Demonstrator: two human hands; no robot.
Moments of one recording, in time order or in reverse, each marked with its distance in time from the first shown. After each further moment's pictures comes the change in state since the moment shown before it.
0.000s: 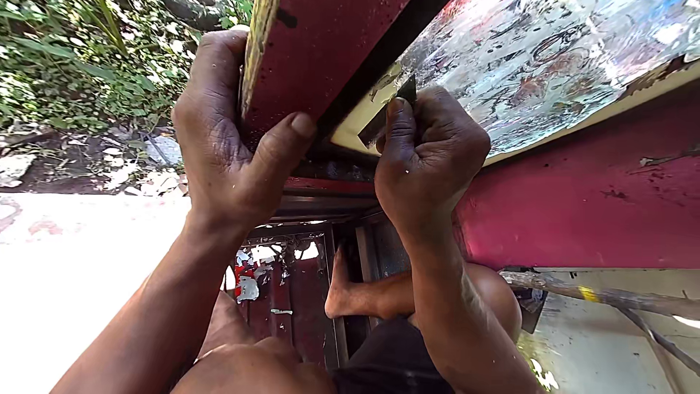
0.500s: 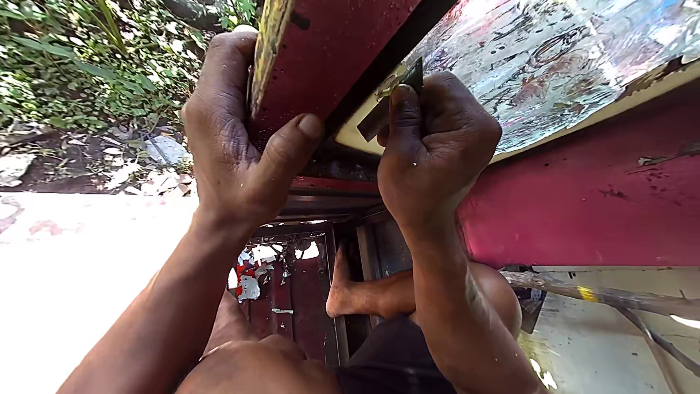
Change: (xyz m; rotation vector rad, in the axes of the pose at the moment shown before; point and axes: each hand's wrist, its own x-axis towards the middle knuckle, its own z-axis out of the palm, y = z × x) left_hand 0.001 -0.002 -0.001 -0.007 -0.011 0.020; right_hand 0.008 -0.004 0.008 0.104 0.098 -0.032
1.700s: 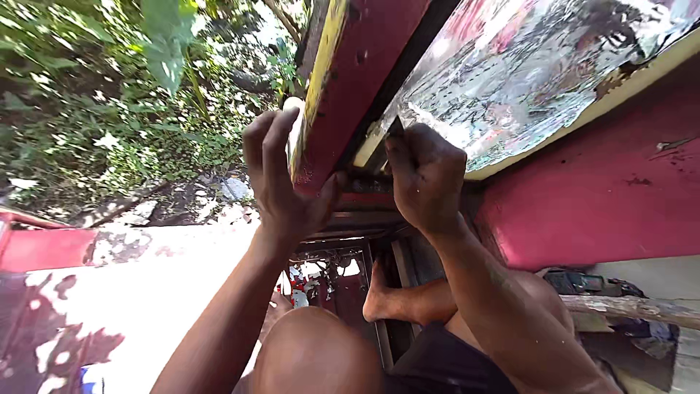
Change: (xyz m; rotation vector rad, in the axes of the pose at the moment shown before) left_hand -0.006 0.015 -0.017 0.394 0.049 0.310; right_hand -0.003 0.005 -0.020 0.177 -0.154 -0.049
